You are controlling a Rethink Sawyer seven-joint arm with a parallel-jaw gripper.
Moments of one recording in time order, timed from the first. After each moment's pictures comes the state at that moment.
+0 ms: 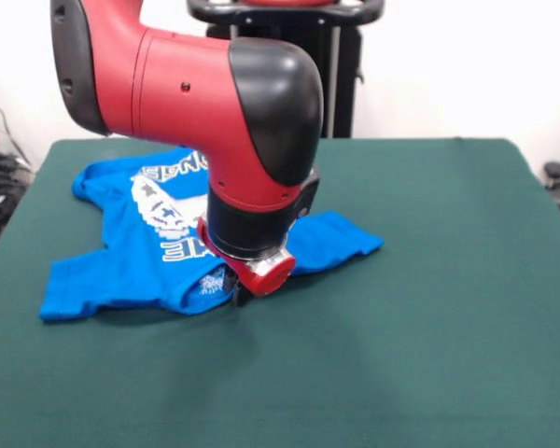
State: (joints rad) arm -0.23 -0.27 0.00 1.14 -0.26 0.87 2.52
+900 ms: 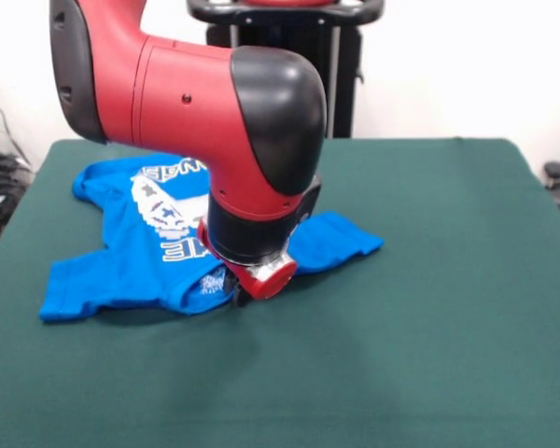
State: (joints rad) arm -0.23 -0.25 0.00 1.09 -0.27 0.94 2.52
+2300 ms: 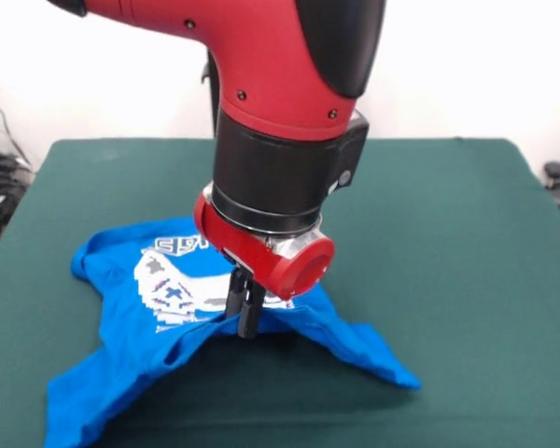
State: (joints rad) arm -0.19 -0.35 0.03 0.91 -0.24 0.90 2.52
